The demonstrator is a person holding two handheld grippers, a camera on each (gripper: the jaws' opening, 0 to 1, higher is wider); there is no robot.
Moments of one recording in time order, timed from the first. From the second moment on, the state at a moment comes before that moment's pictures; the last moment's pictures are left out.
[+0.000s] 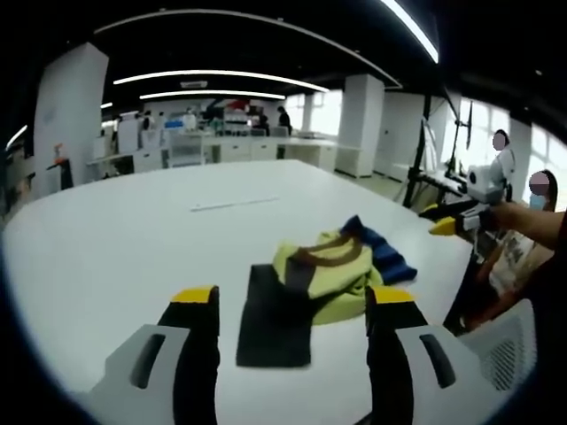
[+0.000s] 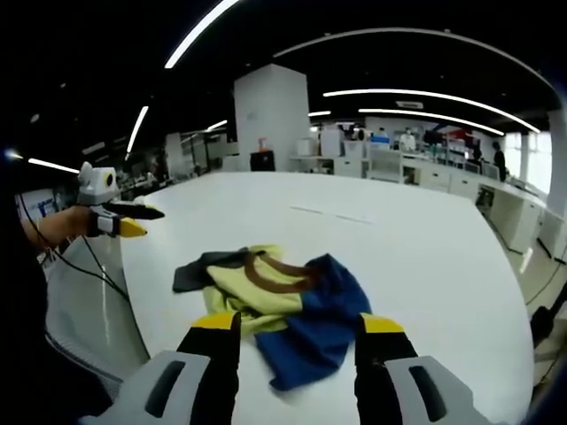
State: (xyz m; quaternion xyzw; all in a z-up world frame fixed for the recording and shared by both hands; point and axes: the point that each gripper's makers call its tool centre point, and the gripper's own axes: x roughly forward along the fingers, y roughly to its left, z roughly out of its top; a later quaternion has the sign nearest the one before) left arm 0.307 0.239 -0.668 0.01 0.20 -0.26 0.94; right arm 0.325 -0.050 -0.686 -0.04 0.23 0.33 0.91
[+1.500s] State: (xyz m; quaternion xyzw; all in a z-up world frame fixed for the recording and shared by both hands) left arm 0.376 0.190 -0.725 0.00 0.26 -0.33 0.91; right arm 0.403 -0.014 -0.753 -0.08 0.28 0.38 0.88
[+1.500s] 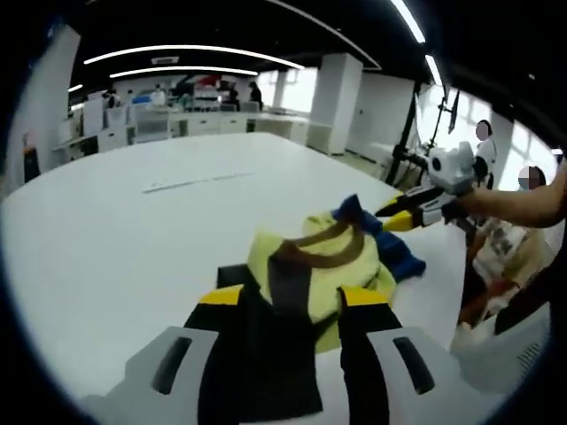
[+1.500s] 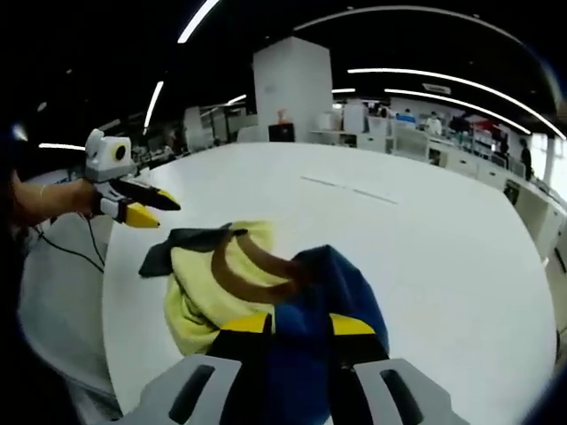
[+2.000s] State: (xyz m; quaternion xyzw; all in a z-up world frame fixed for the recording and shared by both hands) left arm 0.386 0.187 -0.761 0.00 0.32 -0.33 0.89; right arm 0.414 -0.016 -0.773 -0.09 0.30 0.36 0.88
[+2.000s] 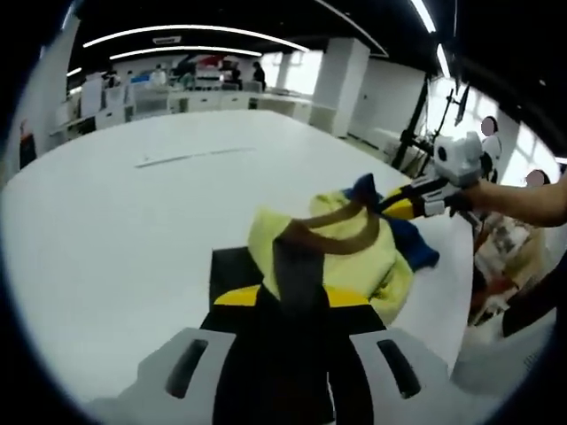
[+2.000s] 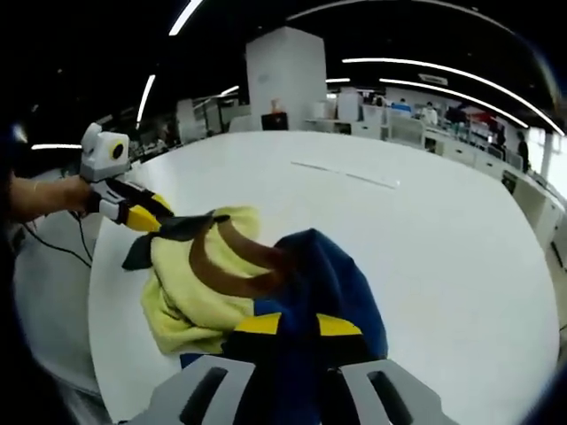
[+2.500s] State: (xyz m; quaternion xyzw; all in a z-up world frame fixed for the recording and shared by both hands) left arm 0.383 0.191 -0.760 -0.01 0.32 -0.32 0.89; right arm 0.410 -0.020 -0.774 -0.09 0.31 0.35 0.88
